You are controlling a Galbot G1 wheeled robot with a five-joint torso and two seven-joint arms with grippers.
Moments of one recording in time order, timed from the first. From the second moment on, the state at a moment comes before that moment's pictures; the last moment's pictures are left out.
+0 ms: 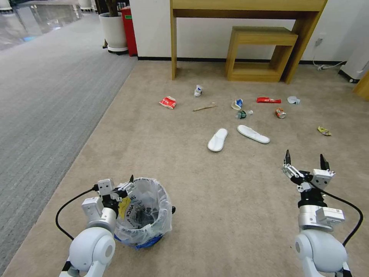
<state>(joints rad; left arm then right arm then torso) 1.43 -1.23 -0.47 -2.11 -0.53 0.43 -0.40 -1.46 1.38 0.77 2.03 0.17 0.15 0.13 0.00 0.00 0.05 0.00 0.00</state>
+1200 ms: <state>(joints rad) 1.48 -1.09 -0.45 -2.22 -0.92 0.67 -0.75 -1.50 1.39 0.78 2.08 0.17 0.13 0.13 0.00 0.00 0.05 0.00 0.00</state>
